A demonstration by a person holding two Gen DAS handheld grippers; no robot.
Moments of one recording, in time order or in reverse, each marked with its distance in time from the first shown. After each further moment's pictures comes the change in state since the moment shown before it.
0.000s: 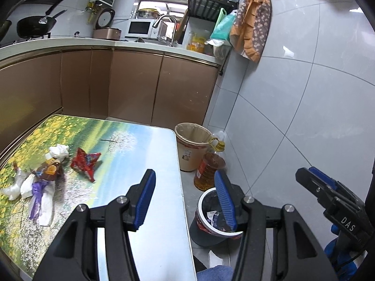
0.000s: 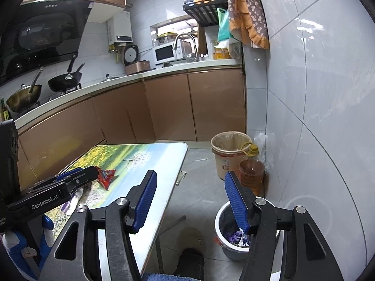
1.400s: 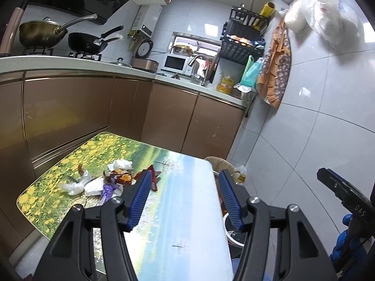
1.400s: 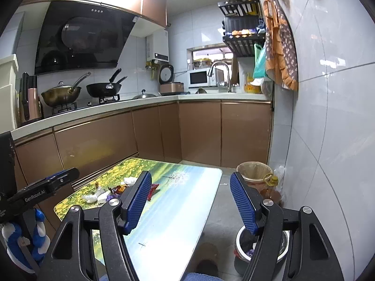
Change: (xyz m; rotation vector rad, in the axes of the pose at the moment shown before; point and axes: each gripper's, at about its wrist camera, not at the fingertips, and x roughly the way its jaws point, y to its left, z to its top) left arm -0.165 0.088 -0.018 -0.116 -0.217 0.129; right arm -0.089 0.087 0.012 -0.136 -0.137 0.124
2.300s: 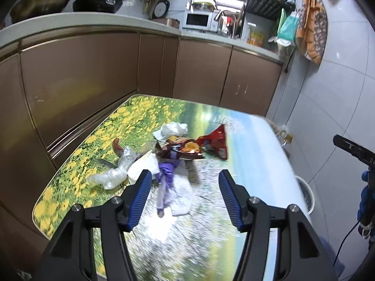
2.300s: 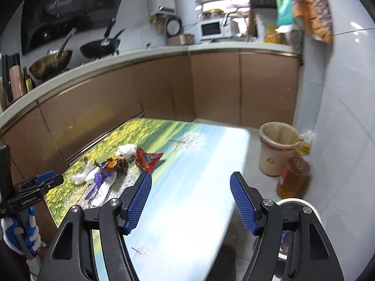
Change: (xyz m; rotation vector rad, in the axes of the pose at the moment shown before) left arm 0.117 0.132 -0.028 0.089 0.270 0.153; right arm 0.184 0.011 -0.036 0.006 0.294 0.110
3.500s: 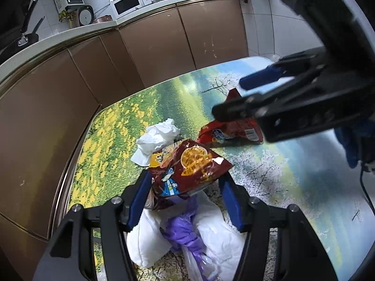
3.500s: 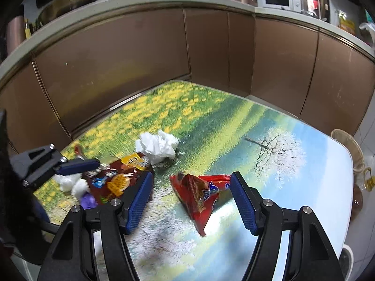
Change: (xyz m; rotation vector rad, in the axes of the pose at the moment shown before) left arm 0.156 -0.026 0.028 0.523 0.148 0.001; right arm 0.248 0.114 0.039 -0.198 0.221 0.199
